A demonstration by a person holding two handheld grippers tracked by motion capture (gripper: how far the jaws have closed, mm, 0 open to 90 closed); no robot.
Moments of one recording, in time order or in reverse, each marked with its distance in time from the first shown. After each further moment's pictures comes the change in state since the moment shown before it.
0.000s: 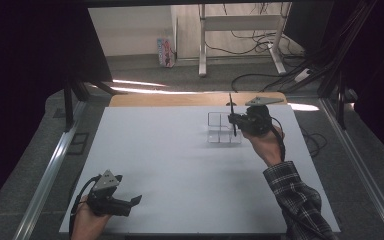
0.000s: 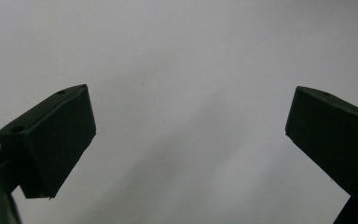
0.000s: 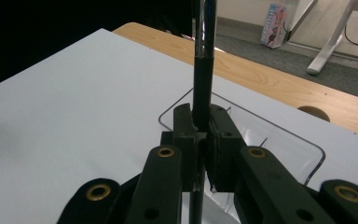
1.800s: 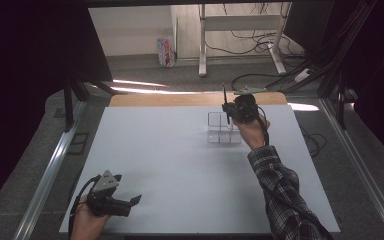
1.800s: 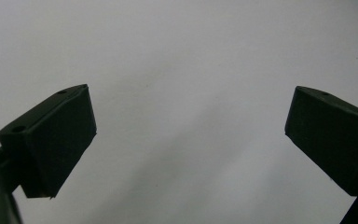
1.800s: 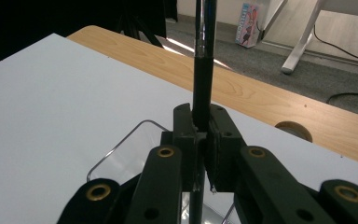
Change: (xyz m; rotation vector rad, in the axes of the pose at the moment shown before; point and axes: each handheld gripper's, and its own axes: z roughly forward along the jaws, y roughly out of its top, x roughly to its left) left arm -0.001 0.000 -0.002 -0.009 0.022 0.019; right arm -0.025 0.013 0.063 0.004 -0.102 0.020
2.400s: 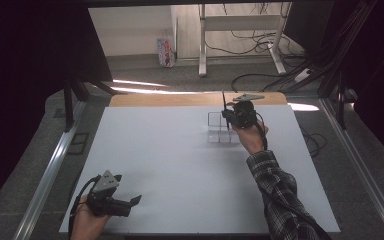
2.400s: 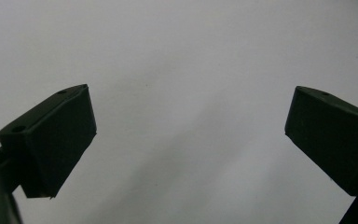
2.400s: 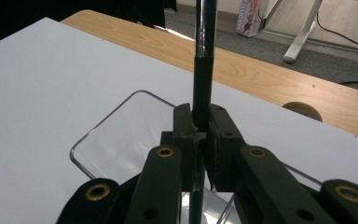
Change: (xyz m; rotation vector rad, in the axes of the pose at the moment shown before) left arm 0.000 0.000 0.000 0.003 0.000 0.001; right arm -0.001 -0.022 0.012 0.028 -0.001 0.011
